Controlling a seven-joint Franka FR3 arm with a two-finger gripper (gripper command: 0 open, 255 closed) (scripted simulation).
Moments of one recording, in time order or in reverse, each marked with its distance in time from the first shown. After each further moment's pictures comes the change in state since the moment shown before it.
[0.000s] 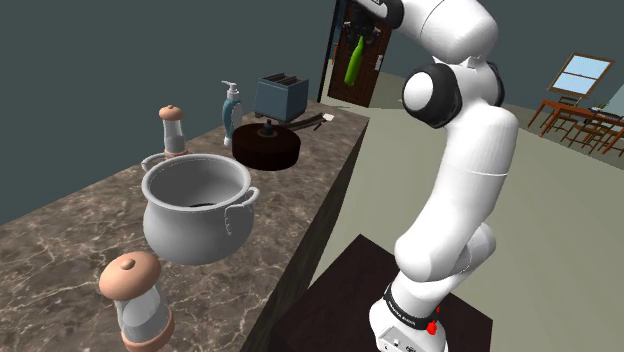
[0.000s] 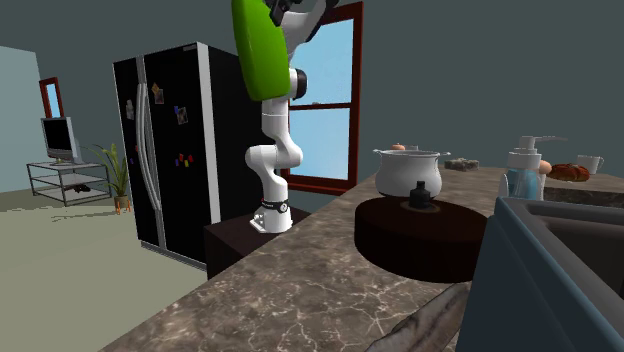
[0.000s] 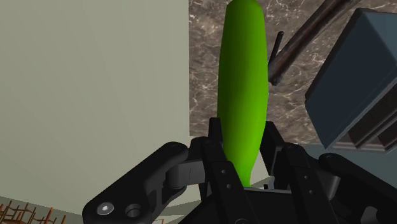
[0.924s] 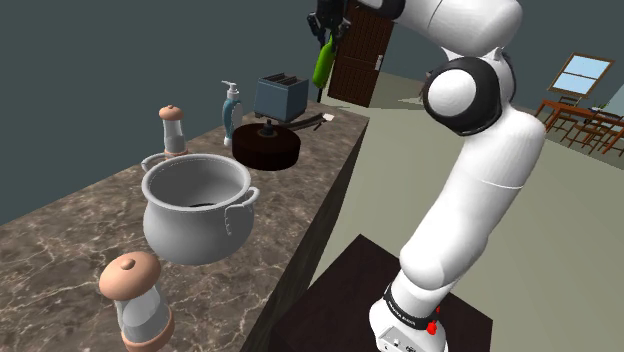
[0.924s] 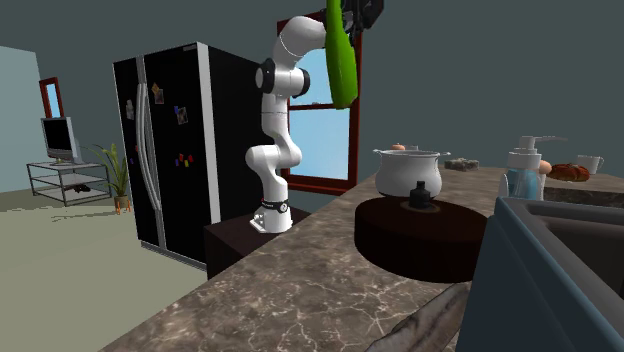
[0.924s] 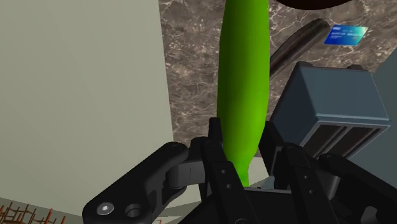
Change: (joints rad) arm 0.204 -0.160 0.125 -0.183 -0.123 -0.097 0.290
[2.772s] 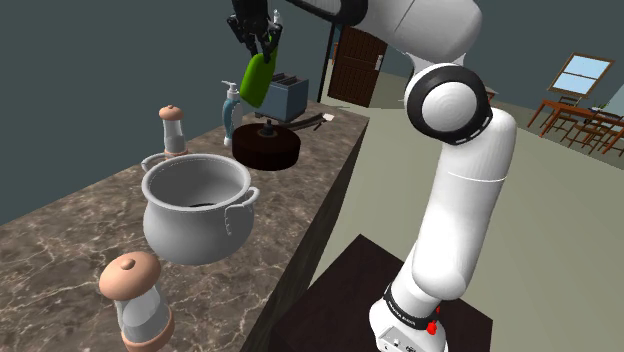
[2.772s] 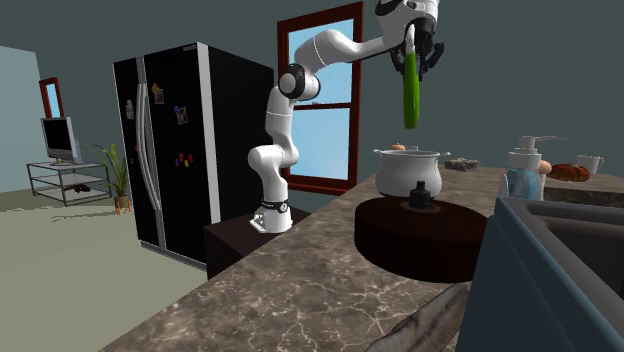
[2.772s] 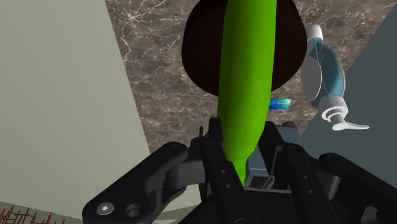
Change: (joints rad) arm 0.330 0.143 0.207 0.125 -0.153 -0.229 0.438
